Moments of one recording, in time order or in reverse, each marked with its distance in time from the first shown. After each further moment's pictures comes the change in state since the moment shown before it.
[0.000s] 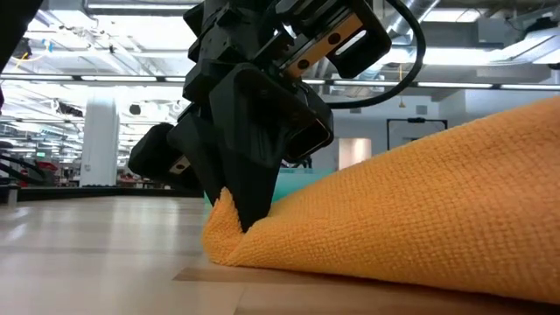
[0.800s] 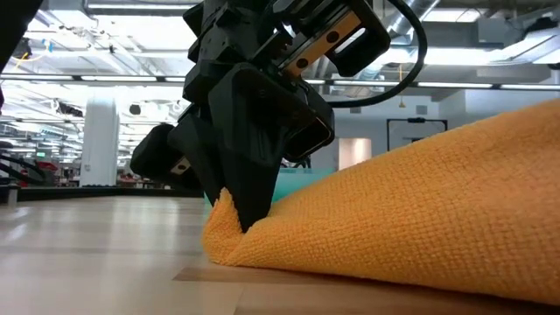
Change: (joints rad) left arm -0.001 0.000 0.000 0.002 -0.005 0.019; right arm -0.087 -0.003 0.084 -0.121 -0.221 0.003
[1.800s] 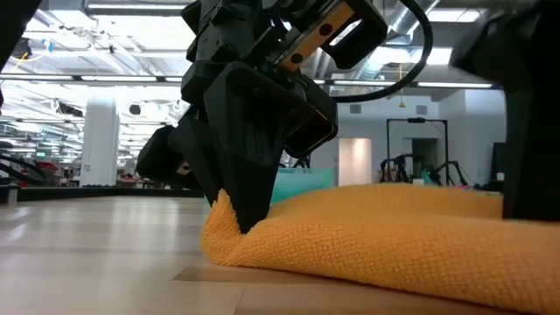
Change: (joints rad) left arm -0.013 -0.001 0.000 0.000 -0.013 0.060; right arm -0.113 0.002 -0.050 -0.123 -0.233 0.325
